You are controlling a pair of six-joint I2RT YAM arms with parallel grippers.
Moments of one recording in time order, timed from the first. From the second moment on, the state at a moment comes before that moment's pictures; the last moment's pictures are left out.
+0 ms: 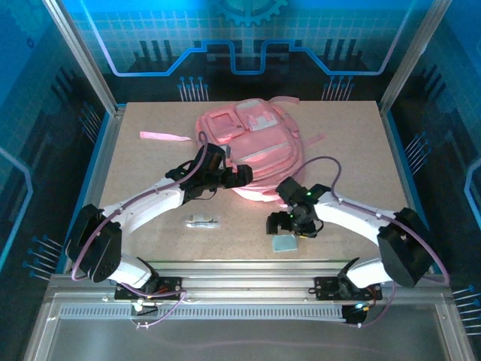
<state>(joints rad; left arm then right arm) -0.58 1.47 1.00 -0.29 0.10 -0.69 0.70 1.43 0.81 -0.84 -0.16 0.72</state>
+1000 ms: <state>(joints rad) -0.58 1.46 1.01 -0.35 0.04 -0.67 0.80 1.52 0.78 -0.84 -0.02 0.73</state>
